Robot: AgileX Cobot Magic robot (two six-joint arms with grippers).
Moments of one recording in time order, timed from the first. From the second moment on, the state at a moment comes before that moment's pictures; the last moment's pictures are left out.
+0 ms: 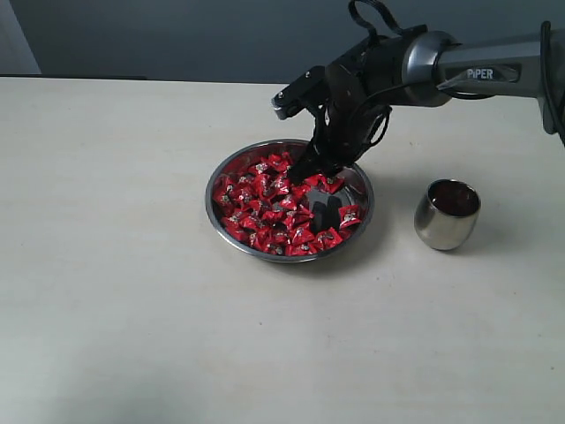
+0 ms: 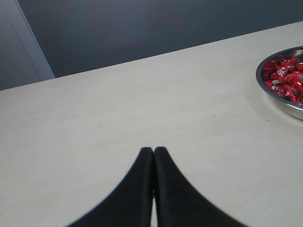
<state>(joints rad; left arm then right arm) -0.03 0.00 0.00 0.22 0.32 -0.06 0.52 2.19 -1.57 -0.27 0.66 -0.03</state>
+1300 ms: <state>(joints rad) -0.03 0.00 0.00 0.22 0.32 -0.06 0.52 2.24 -1.58 -0.26 0.62 0.00</state>
